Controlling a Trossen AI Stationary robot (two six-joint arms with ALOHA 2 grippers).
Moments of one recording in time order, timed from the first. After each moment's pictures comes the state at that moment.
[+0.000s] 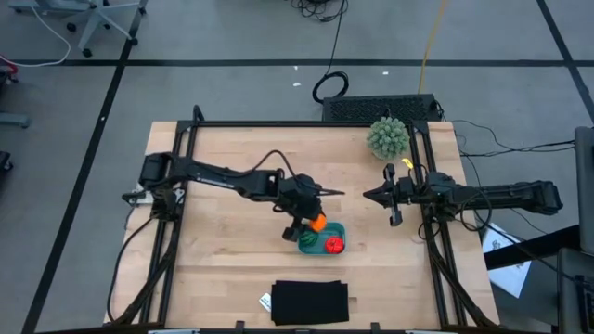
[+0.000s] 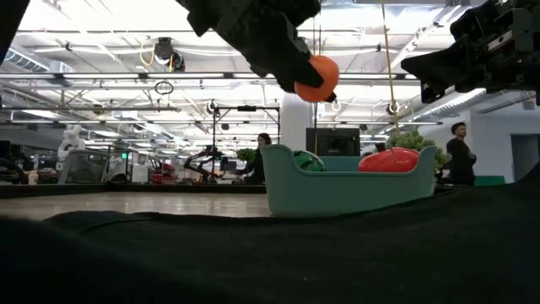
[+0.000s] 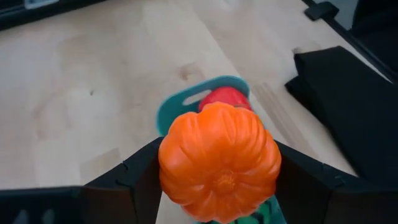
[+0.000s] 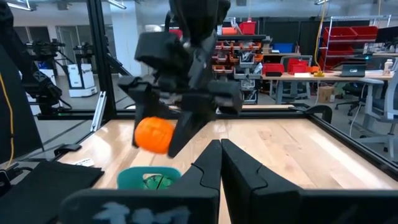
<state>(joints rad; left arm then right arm) -0.03 1.86 1.37 -0.26 0.32 0.31 -0.09 0.46 0.02 0.51 -0.13 0.03</state>
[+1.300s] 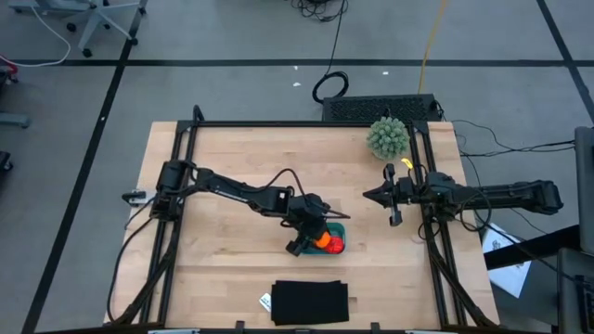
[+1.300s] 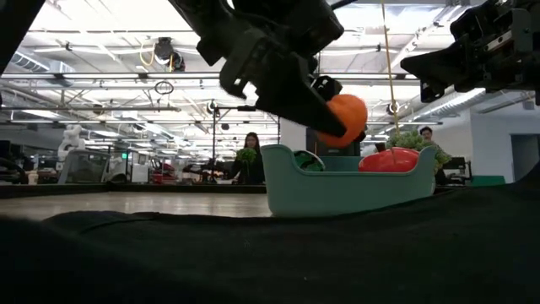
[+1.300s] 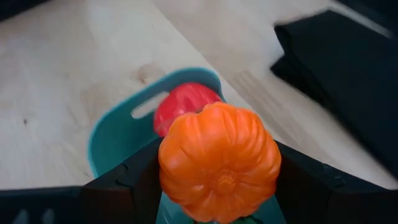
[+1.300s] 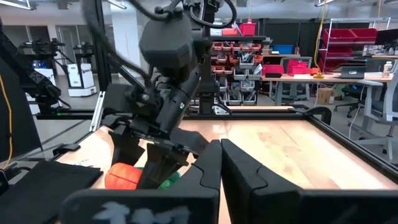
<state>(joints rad) -0.09 2.02 1.37 -0.11 0.35 0.43 -0.09 0.47 0.02 0.53 -0.13 0.02</state>
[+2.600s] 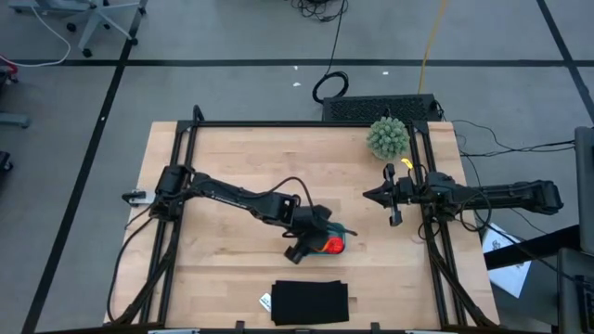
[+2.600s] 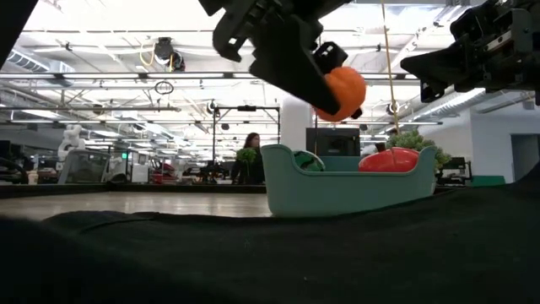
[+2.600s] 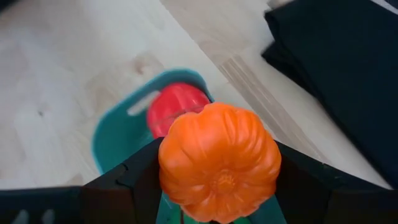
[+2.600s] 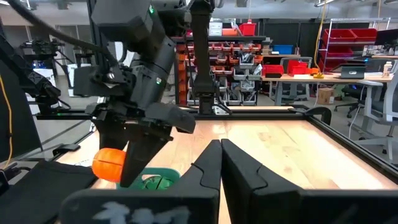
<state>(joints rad) -0.17 2.03 1.58 -0.45 0.17 0.45 -0.09 0.47 0.02 0.53 -0.13 0.02</state>
